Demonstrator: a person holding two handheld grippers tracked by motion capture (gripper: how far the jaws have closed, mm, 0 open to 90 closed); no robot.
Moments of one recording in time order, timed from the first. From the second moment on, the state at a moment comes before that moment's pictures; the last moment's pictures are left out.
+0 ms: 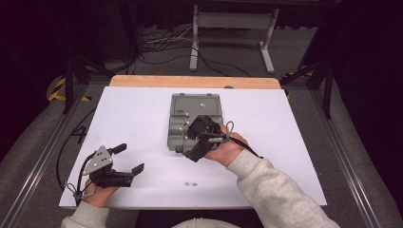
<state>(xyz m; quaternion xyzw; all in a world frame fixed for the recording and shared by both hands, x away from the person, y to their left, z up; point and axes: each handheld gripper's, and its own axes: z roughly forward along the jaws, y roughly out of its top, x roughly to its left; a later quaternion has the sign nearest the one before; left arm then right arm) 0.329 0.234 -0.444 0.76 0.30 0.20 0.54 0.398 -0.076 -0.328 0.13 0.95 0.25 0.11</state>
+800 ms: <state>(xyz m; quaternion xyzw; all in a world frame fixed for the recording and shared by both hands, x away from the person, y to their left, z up) 0.328 0.233 -0.444 0.75 0.30 0.20 0.55 0.365 -0.066 -0.366 0.10 0.96 0.25 0.10</state>
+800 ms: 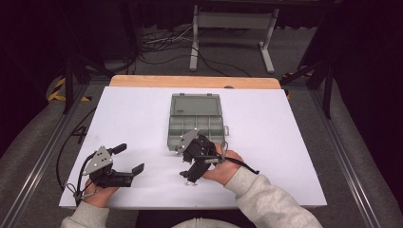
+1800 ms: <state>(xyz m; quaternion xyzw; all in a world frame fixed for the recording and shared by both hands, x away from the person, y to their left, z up) 0.328 0.233 -0.444 0.75 0.30 0.20 0.54 0.348 -0.050 -0.417 0.07 0.98 0.18 0.05</state>
